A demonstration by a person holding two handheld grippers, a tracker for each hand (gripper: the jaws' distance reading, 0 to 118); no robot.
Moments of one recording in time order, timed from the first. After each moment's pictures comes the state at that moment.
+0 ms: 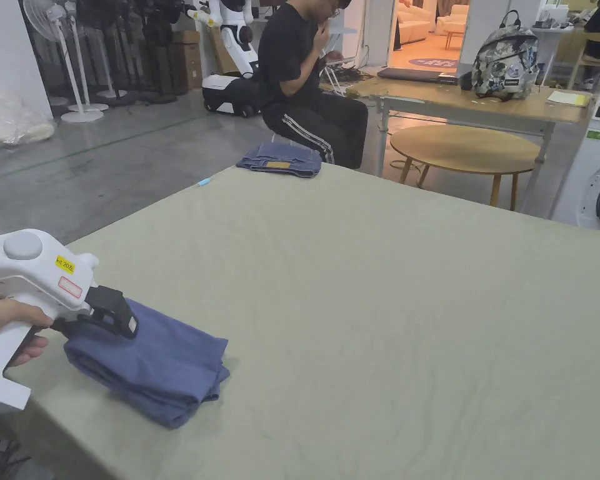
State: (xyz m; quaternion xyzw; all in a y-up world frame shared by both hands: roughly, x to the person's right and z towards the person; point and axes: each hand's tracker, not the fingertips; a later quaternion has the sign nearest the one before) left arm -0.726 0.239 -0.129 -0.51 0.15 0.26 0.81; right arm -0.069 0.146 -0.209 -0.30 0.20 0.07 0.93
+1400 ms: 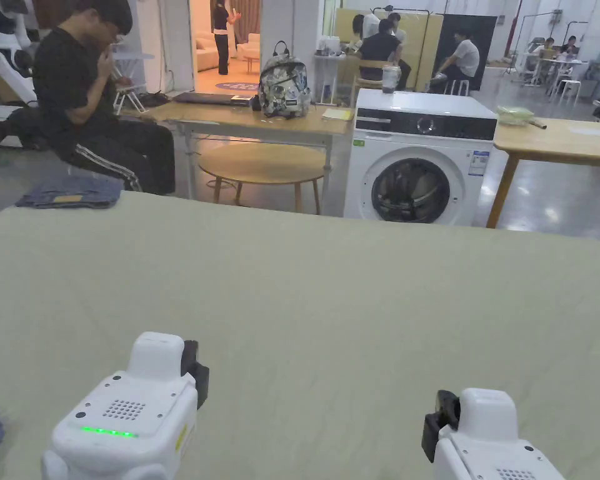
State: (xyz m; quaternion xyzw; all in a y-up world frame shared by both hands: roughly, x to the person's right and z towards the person) left arm -0.283 0.215 -0.199 -0.13 0.08 0.00 0.99; right arm 0.044 0.208 -0.229 -0.16 0.08 0.00 0.98
